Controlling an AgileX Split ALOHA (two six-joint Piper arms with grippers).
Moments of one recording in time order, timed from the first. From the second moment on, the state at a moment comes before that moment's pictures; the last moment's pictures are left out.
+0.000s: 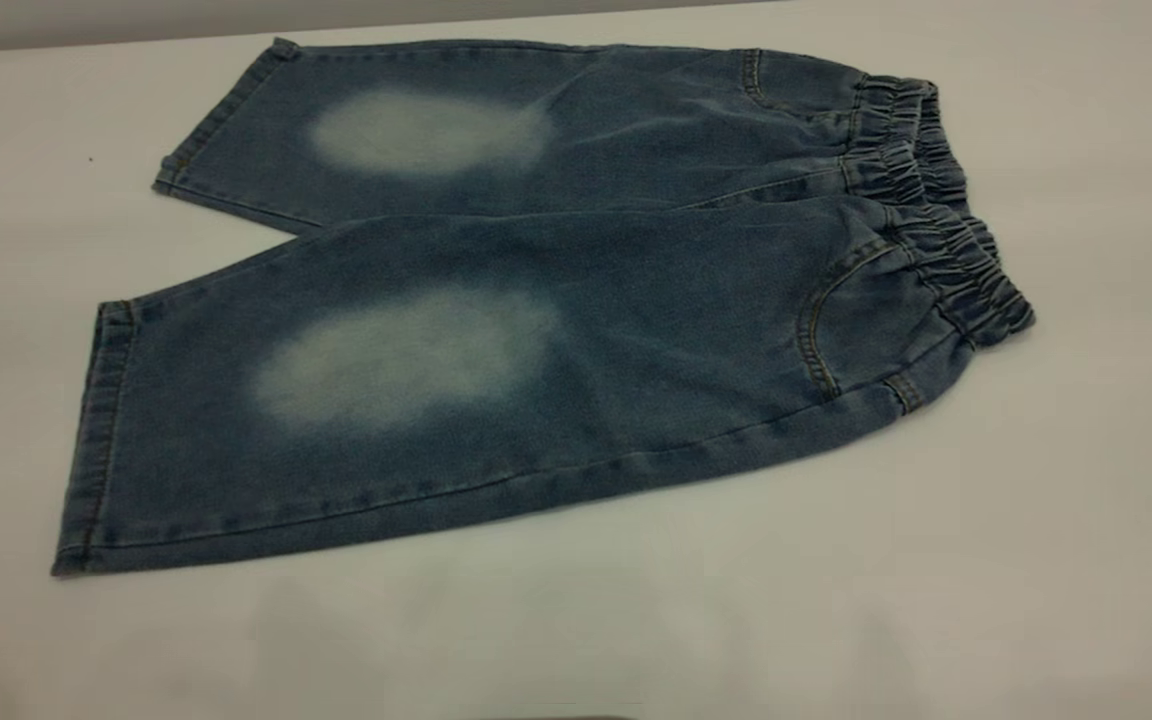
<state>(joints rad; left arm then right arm) 0.04 0.69 -0.67 -0.02 0.77 -0.06 0.02 0.68 -0.68 0.30 0.85 -0.06</state>
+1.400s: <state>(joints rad) 0.04 1.11 -0.70 -0.39 0.42 0.20 0.02 1.97 -0.81 1.31 0.50 -1.02</state>
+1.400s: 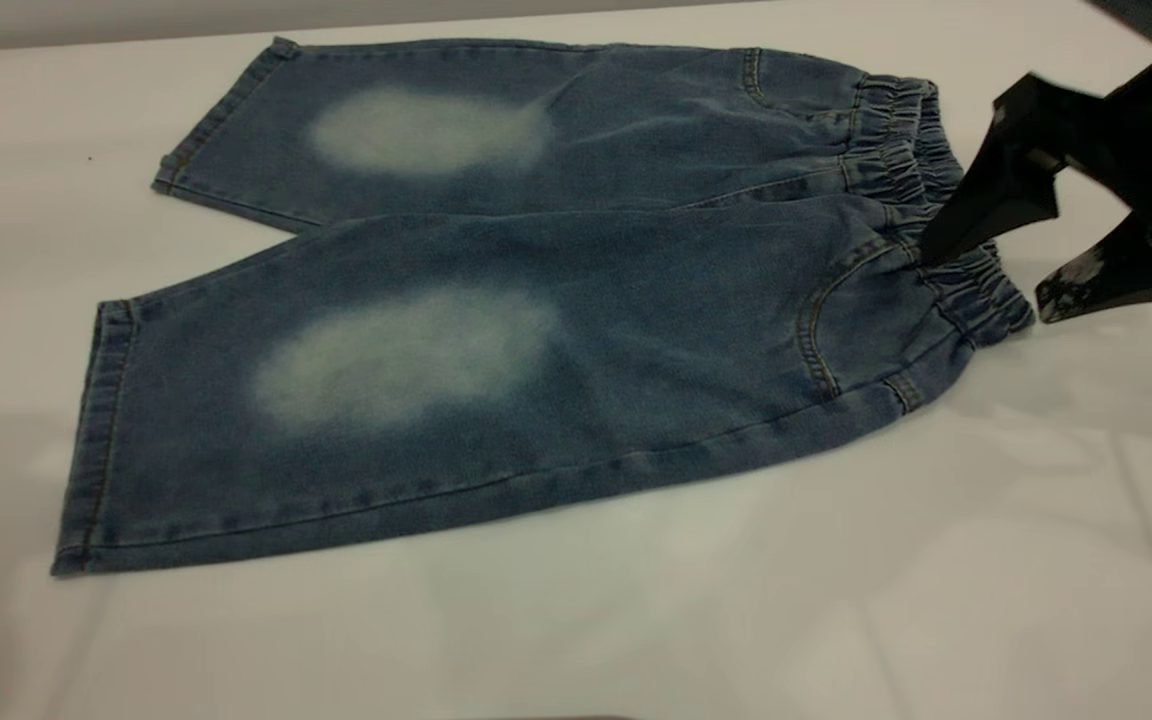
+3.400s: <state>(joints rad) 0.04 1.11 -0.70 -0.39 0.41 0.21 -0.15 2.21 -0.85 1.78 0.91 -1.79</state>
